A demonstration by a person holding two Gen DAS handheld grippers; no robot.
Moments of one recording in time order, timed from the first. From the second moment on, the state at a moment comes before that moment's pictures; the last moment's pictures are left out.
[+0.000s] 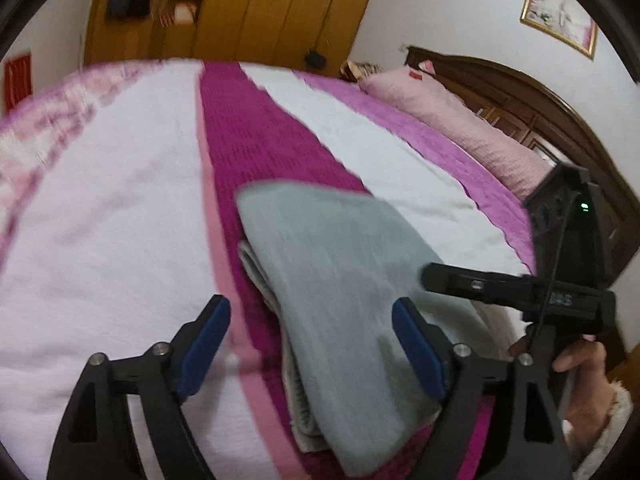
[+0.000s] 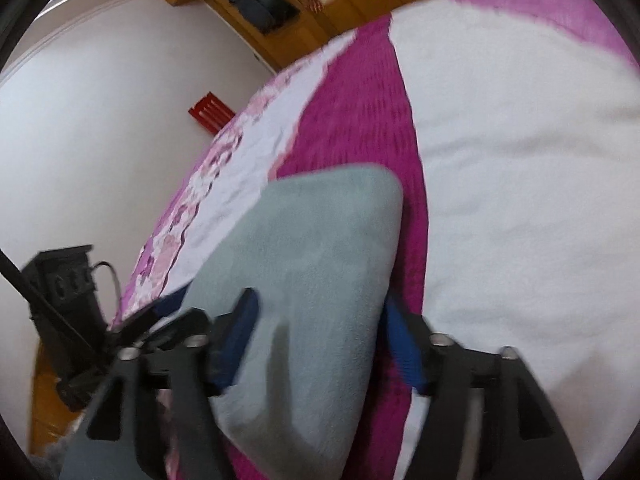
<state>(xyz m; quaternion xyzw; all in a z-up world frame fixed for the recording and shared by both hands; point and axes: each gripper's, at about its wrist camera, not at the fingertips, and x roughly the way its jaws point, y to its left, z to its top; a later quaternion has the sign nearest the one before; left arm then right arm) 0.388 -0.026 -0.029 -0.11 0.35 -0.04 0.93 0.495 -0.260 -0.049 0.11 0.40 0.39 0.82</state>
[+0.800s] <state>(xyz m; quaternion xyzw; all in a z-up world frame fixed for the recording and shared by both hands) 0.276 -0.084 -0.003 -0.04 0.28 0.00 0.96 0.337 -0.300 -0.016 0.01 0.21 0.29 0.93</state>
